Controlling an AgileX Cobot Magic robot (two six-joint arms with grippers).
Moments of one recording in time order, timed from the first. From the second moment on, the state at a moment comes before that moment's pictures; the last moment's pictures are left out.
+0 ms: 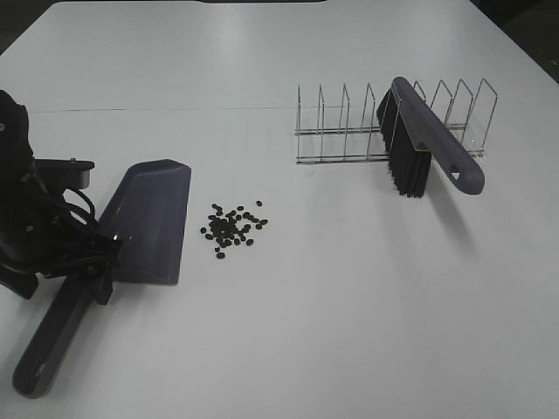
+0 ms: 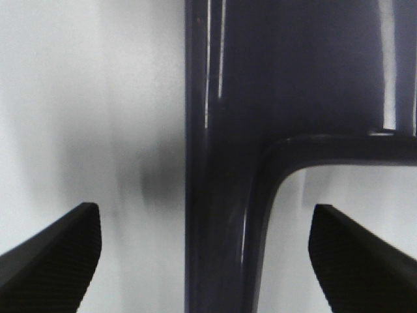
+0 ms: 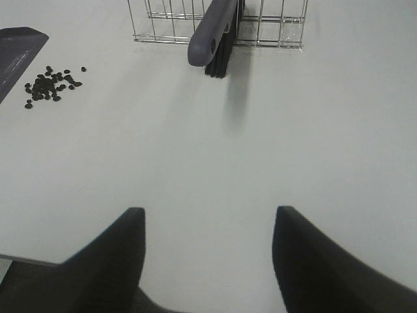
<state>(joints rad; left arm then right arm) -0.32 1.90 -0.96 -0.04 0.69 -0.21 0.11 0.00 -0.46 0.00 1.12 0.01</state>
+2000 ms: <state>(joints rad) -0.32 1.78 -0.93 0.00 0.75 -0.20 0.11 0.00 -0.46 0.00 1.12 0.01</state>
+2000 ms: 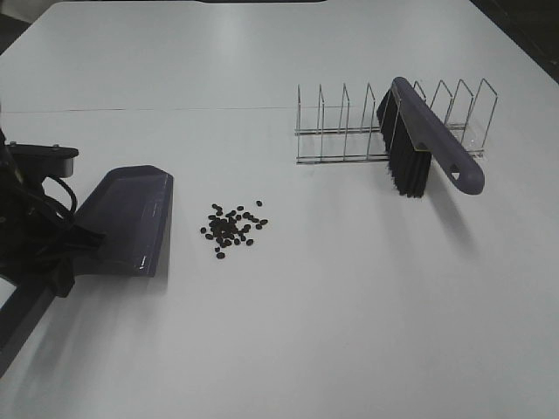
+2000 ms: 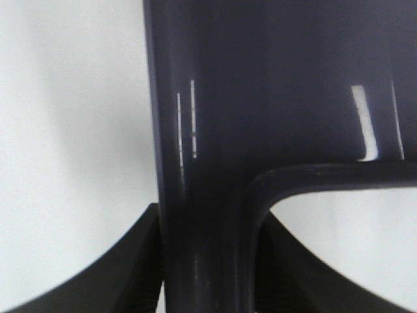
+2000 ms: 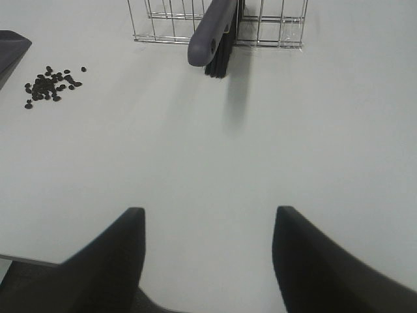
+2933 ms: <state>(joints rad) -0.32 1.74 -0.93 0.01 0.73 -0.22 0.11 0.48 -0.62 0.10 1.07 0.04</state>
